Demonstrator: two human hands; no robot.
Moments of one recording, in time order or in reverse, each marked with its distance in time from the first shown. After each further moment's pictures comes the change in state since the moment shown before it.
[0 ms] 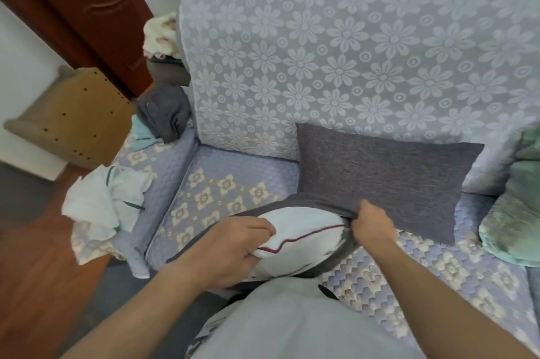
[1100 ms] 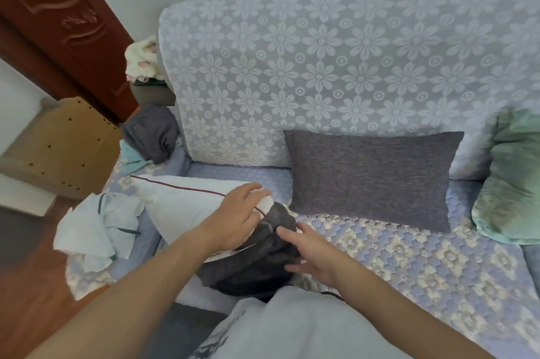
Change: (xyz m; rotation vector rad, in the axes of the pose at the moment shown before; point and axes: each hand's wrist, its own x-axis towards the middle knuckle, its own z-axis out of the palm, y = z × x) left_hand 0.045 -0.069 0.014 0.048 -0.167 -0.365; right_hand -0.089 -0.085 0.011 1.252 -0.781 0.155
